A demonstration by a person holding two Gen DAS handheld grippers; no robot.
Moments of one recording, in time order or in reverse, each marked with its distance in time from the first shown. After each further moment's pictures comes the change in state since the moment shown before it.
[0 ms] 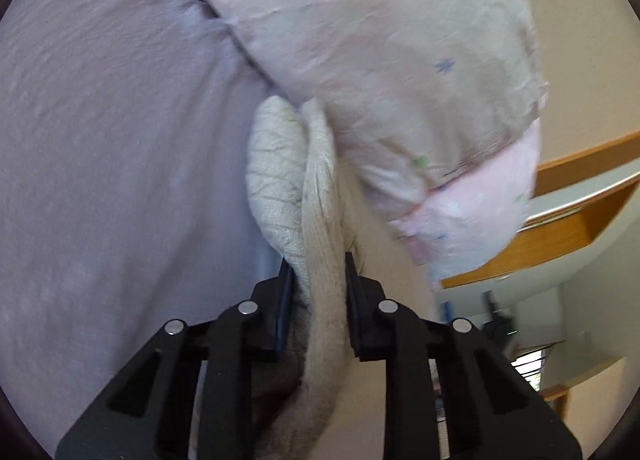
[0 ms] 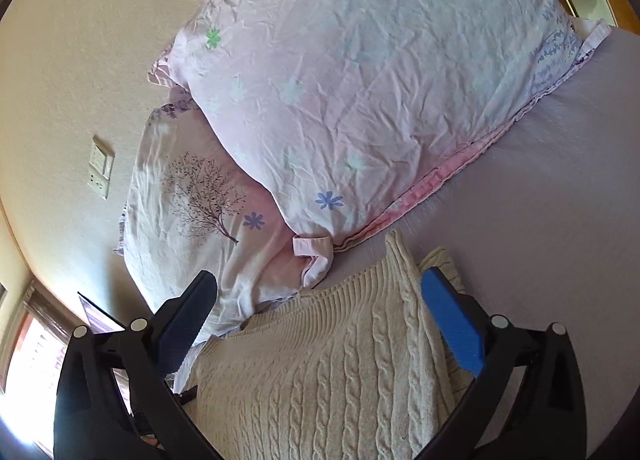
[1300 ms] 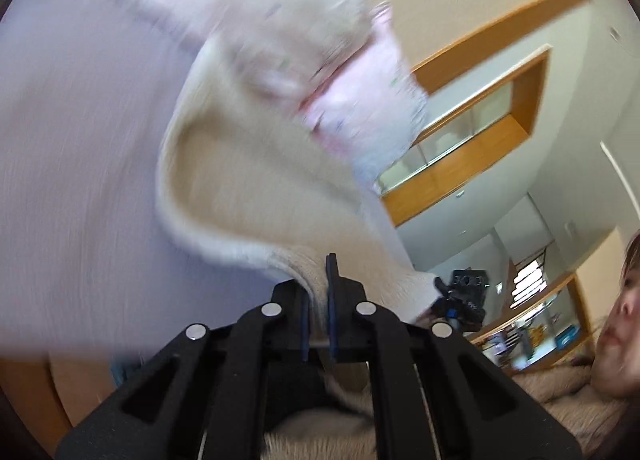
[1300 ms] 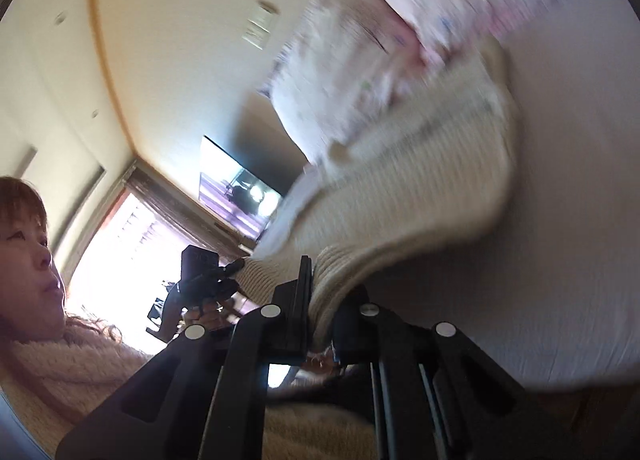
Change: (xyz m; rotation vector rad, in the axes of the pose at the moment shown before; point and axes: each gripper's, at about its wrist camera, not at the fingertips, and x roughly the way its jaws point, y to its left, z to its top) left arm -0.164 -0.031 -0.191 0.392 -0.008 -0.114; right arm -0.192 0.035 -0.141 -0.275 0.304 0.417
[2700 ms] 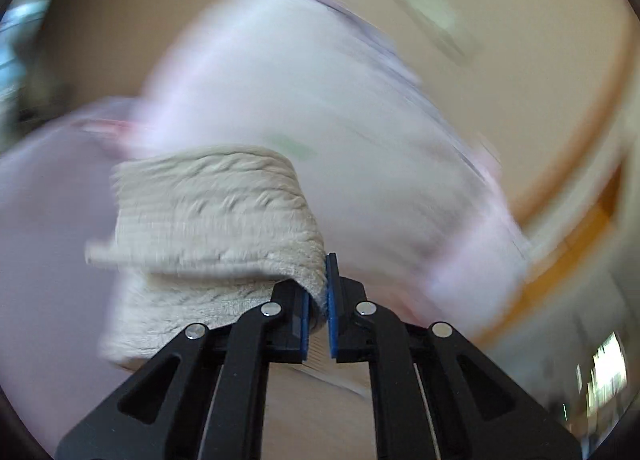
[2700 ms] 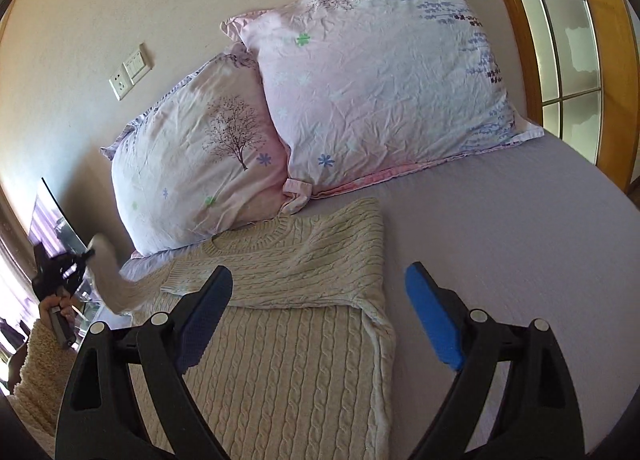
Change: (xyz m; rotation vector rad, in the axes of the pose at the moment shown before) left arm 0.079 0.000 0.202 0.014 -0.245 0.259; right arm 0.039 -0.020 0.094 -0.048 -0.169 -0.669
